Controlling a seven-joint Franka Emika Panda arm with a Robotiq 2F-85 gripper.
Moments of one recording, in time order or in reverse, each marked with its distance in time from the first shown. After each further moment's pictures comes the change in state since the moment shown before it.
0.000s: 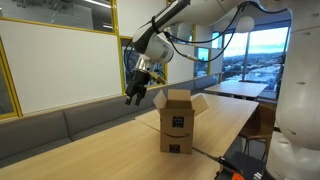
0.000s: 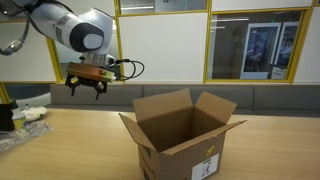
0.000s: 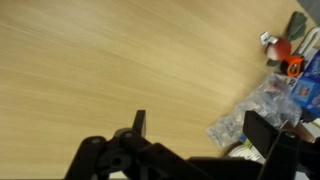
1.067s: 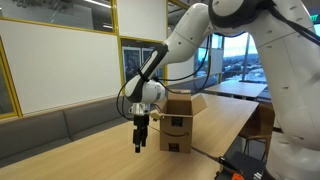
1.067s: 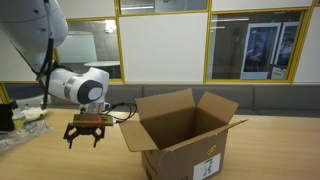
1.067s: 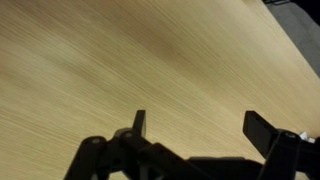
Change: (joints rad) arm 0.047 0.361 0.038 -0.028 -0.211 0.135 -0.039
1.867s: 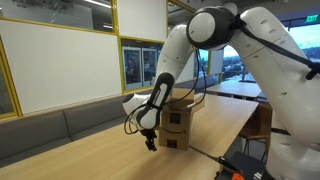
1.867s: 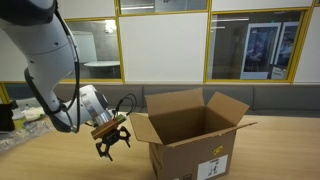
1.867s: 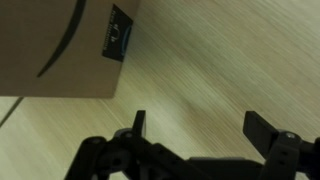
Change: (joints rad) arm 0.163 0.202 -0.212 0.118 -0.914 0.050 0.588
